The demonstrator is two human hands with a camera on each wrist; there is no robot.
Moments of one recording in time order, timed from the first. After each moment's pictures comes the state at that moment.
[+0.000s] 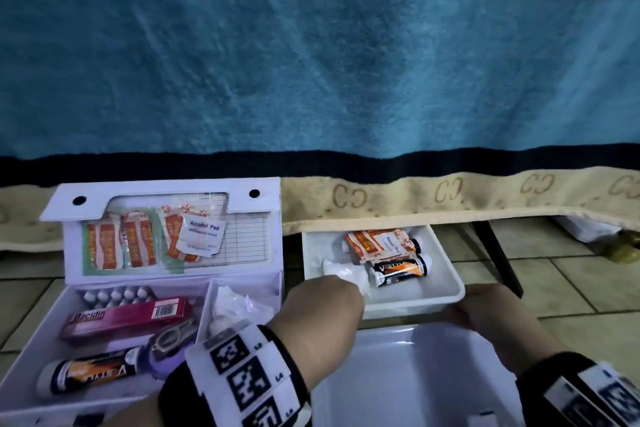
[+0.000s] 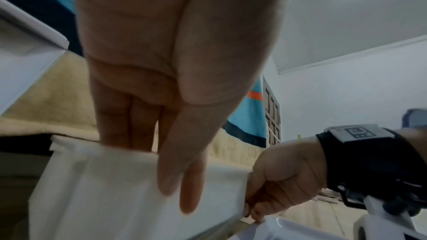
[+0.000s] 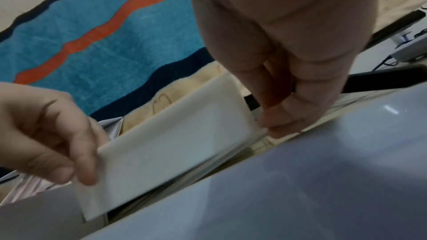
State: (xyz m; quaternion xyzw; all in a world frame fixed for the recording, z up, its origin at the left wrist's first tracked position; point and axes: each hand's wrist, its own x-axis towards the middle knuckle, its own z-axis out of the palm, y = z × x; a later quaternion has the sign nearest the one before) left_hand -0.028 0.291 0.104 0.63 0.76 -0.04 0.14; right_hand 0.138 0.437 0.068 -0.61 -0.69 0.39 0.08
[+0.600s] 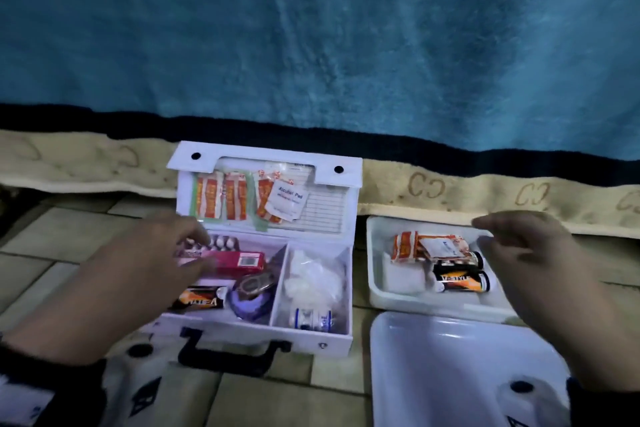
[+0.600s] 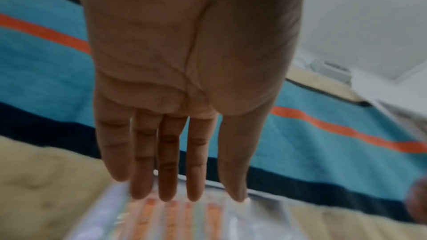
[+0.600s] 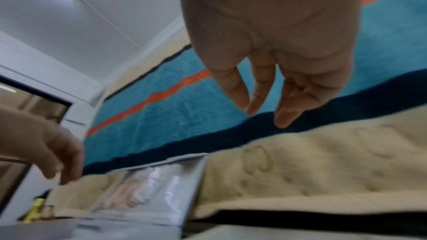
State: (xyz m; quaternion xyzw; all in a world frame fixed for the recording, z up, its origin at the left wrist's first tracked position) left_hand -0.139 0.100 0.145 0.33 0.92 0.19 0.05; right_hand 0.093 0.364 0.151 -0.38 -0.83 0.30 0.29
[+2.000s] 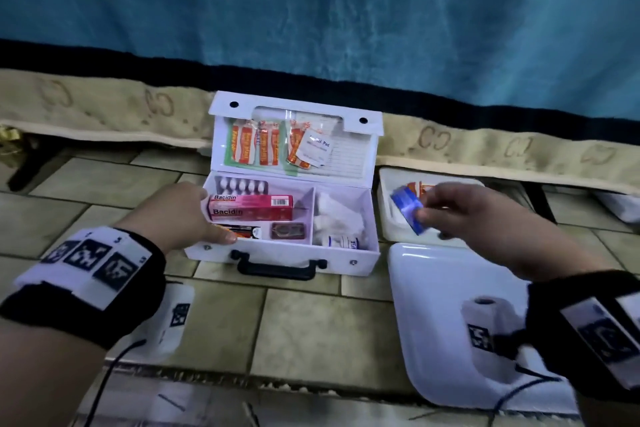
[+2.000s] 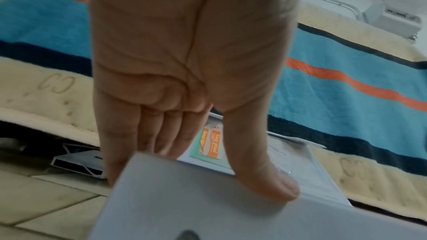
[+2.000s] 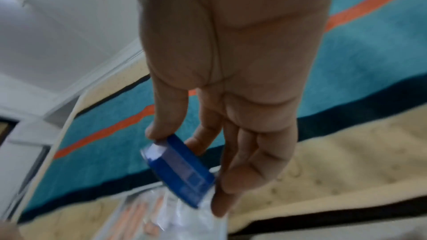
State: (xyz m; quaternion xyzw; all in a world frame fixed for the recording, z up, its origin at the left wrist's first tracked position) left_hand -0.166 0.065 0.110 0.27 0.94 0.14 0.16; right_hand 0.080 0.287 0.161 -0.31 -0.87 0.38 0.07
